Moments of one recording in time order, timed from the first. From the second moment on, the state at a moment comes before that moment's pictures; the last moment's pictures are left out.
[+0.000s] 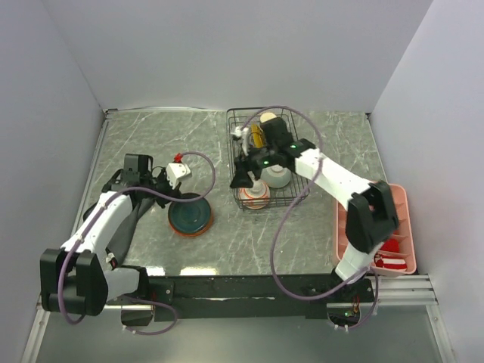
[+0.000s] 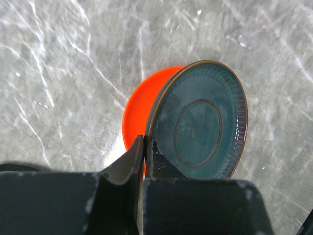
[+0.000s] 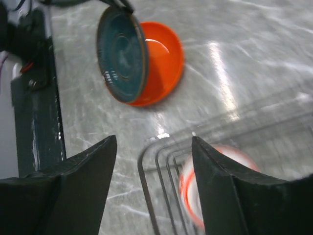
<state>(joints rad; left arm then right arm) -0.11 1.22 0.82 -0.53 0.62 0.75 0.53 1.65 1.34 -0.42 -0.77 -0.22</state>
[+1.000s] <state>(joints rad) -0.11 0.98 0.88 -0.49 0.72 0.52 0.69 2.00 1.68 -0.52 -0.93 -0.31</state>
